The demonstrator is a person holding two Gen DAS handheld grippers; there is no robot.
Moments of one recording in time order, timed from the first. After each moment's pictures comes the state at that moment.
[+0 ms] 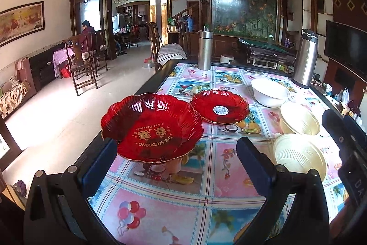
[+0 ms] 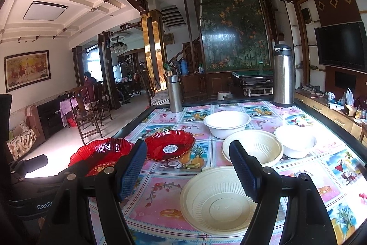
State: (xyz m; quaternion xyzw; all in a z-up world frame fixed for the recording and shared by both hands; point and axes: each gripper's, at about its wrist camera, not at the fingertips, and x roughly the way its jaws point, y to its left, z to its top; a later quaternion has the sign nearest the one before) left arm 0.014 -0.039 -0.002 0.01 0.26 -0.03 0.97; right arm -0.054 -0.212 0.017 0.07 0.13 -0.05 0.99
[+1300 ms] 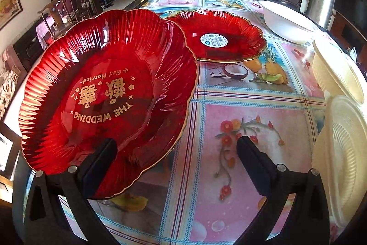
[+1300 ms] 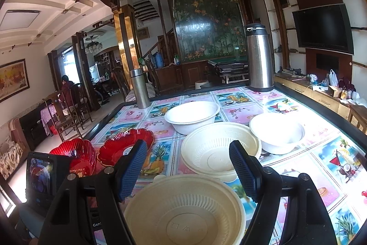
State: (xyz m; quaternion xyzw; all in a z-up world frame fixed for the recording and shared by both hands) left arm 0.114 -0.104 -0.101 0.05 0.45 -0.04 0.89; right arm -0.003 -0.280 -0.008 0.11 0.16 -0.12 0.97
